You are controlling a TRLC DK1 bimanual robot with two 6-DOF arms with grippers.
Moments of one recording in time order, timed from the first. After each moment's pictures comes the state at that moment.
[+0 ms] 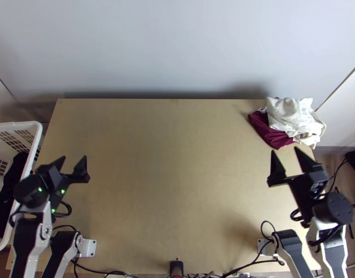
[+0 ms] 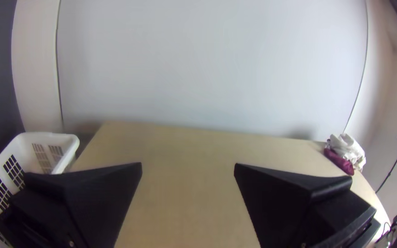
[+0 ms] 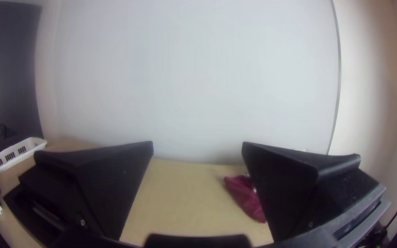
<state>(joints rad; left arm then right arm) 0.05 0.46 0.54 -0.32 0.07 -0.11 0.15 0.35 0.54 -0.15 -0.03 0.02</state>
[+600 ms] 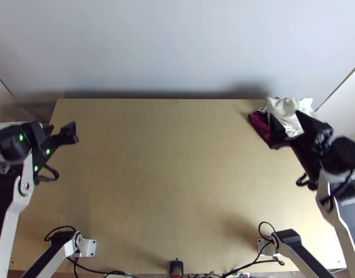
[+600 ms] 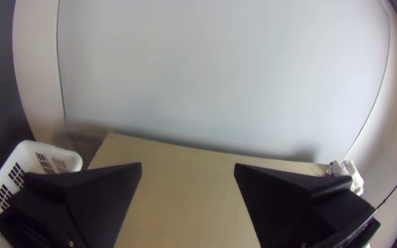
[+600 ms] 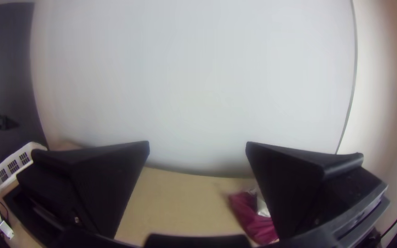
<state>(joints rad) 0.09 0.92 1.07 -0.48 0.06 -0.16 0.18 0.84 1.00 -0.22 -0.01 0.03</state>
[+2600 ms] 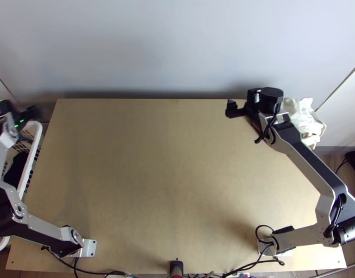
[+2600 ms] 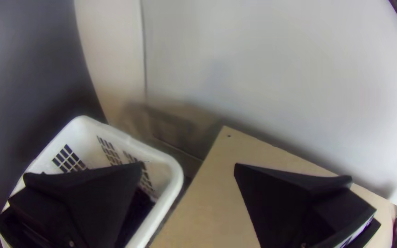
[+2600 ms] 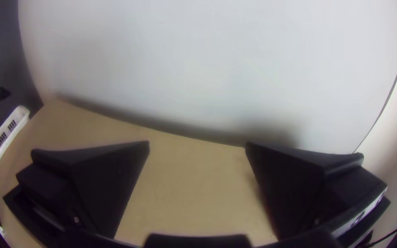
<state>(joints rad) 0.55 1.66 1.36 -0.24 0.01 0.00 0.30 1.54 1.29 -0.14 0.06 0.01</state>
